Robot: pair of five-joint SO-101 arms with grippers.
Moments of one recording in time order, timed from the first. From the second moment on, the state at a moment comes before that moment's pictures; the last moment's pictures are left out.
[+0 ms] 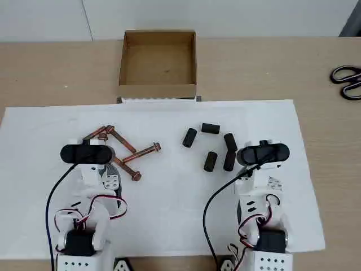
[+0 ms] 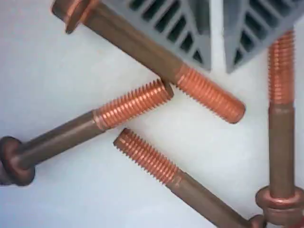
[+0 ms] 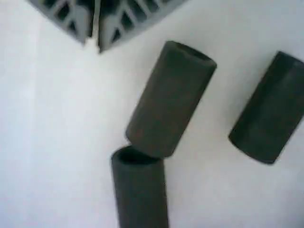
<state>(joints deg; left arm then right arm) -1.6 -103.3 94.1 58.9 6.5 1.8 -103.1 95.6 53.7 4.4</state>
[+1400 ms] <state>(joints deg) -11.0 -46.3 31.5 90.3 2.9 -6.2 -19.0 0.1 95.1 1.7</state>
